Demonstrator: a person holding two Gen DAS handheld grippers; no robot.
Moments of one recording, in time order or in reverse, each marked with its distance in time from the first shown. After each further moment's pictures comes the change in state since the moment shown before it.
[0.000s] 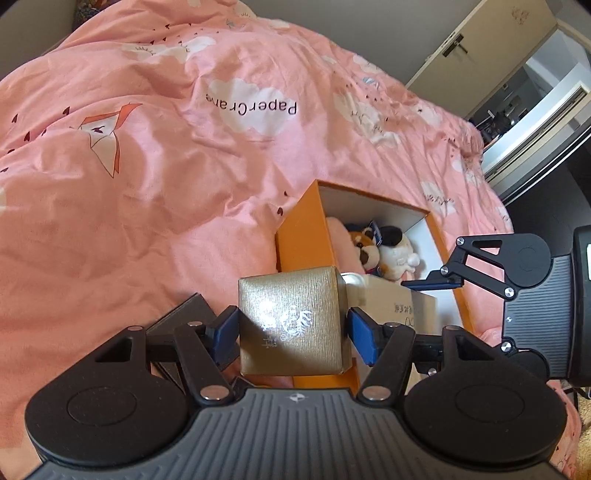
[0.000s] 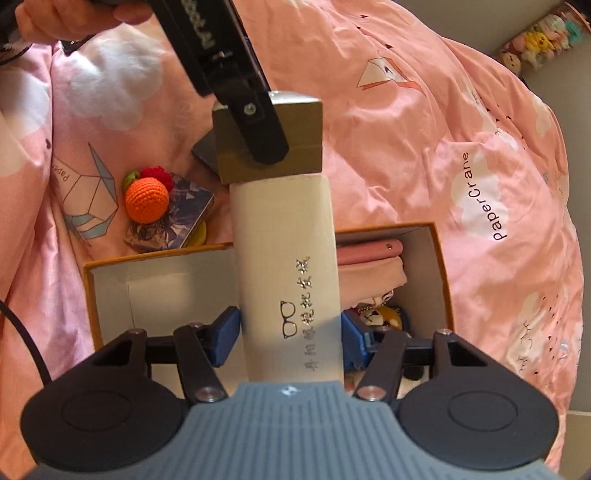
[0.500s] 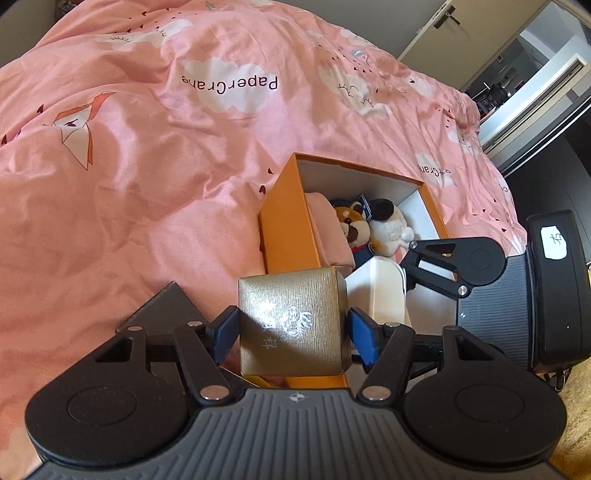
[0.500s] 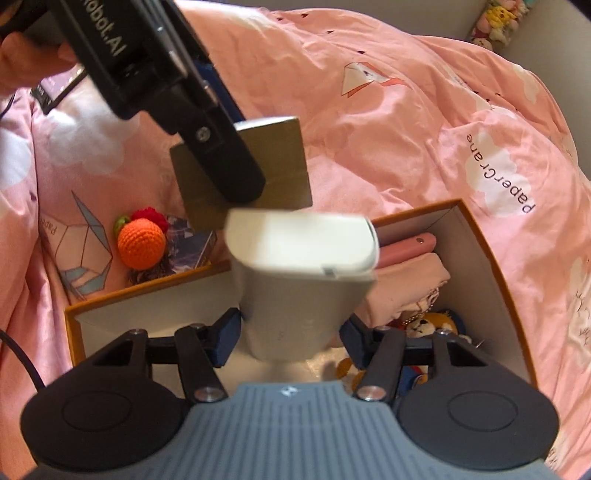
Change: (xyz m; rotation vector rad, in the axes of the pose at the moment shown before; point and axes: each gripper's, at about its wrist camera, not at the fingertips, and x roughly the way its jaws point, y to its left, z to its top) left arm 0.018 -0.022 -0.002 0.058 0.066 0.006; right arm 0.029 -0.003 -0.024 0.240 -0.178 0.121
